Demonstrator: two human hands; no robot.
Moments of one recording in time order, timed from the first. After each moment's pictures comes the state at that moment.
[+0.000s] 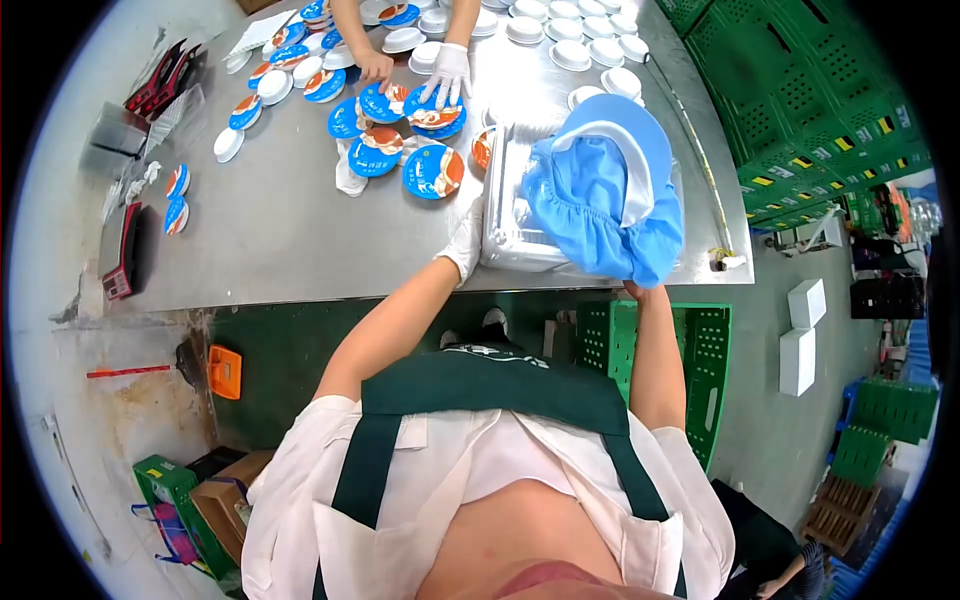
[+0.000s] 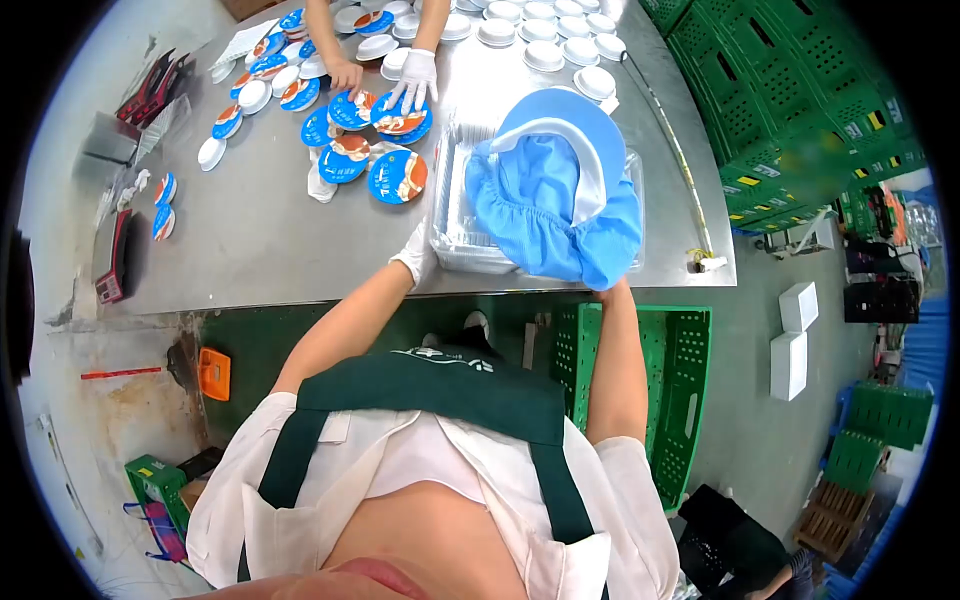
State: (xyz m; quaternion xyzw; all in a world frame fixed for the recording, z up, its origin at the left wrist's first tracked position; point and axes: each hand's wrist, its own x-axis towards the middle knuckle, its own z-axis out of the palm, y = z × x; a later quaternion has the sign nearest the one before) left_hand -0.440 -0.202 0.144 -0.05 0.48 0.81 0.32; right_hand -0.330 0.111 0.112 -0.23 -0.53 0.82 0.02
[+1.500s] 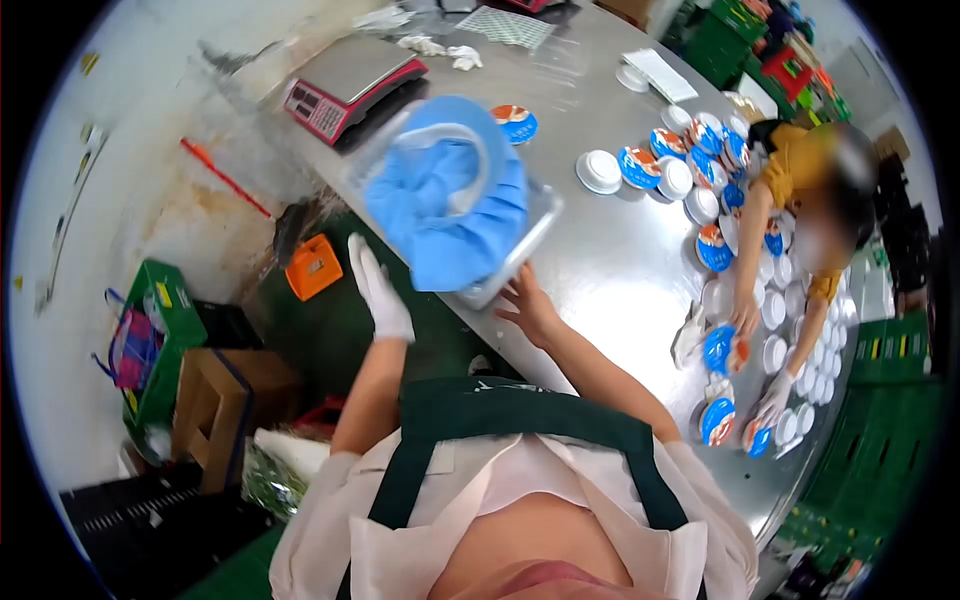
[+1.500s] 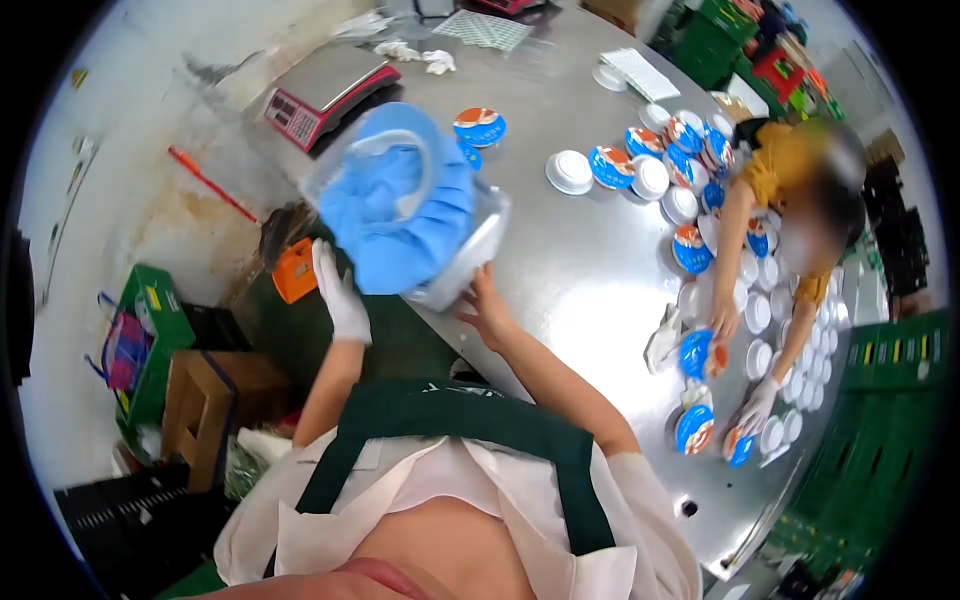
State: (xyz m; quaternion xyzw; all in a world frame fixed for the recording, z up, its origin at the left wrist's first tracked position) left_hand -0.454 -0.869 0.178 -0.33 0.45 0.69 -0.46; right_hand -0.559 -0.675 0.154 -0.01 -0.56 0.69 -0.47
